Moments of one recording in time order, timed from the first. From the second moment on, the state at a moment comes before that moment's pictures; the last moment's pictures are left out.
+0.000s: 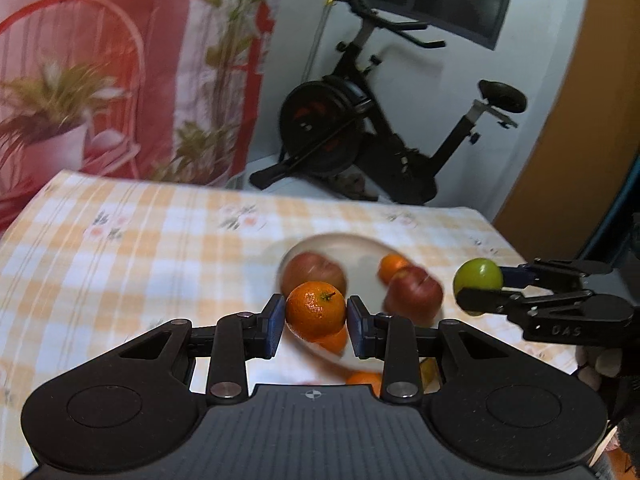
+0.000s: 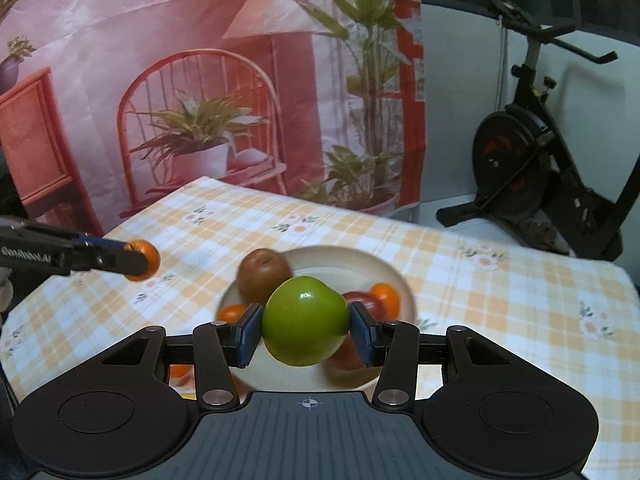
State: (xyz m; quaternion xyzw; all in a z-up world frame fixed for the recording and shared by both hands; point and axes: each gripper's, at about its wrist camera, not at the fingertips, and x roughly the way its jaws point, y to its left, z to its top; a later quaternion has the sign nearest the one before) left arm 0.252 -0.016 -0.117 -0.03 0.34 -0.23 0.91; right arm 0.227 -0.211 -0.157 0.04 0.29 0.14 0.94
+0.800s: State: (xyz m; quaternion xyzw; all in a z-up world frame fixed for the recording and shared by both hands) left arm 0.289 -0.098 -0.188 0.04 0.43 -0.28 0.86; right arm 0.282 -0.239 -0.167 0.03 0.30 0.15 0.94
